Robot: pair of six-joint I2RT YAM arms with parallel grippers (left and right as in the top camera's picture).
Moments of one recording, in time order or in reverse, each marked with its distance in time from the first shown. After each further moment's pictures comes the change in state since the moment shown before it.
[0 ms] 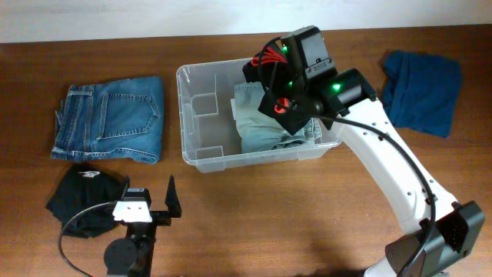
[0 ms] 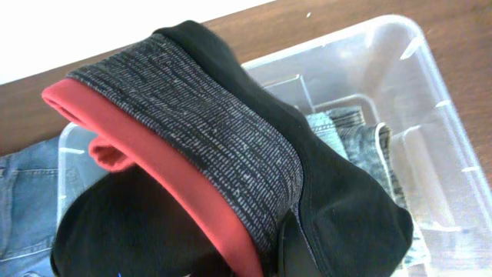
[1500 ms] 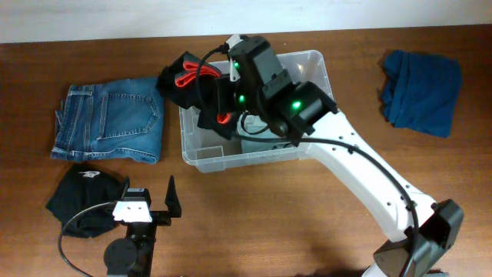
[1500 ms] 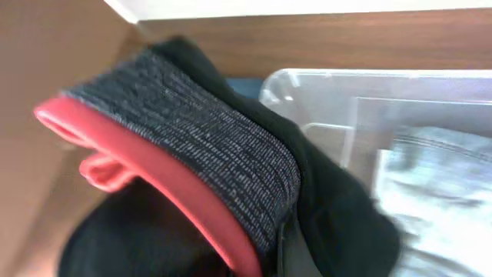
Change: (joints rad) left arm 0.000 0.000 0.000 0.000 0.000 0.000; right arm 0.207 0.042 0.081 0.150 -0.250 -0.095
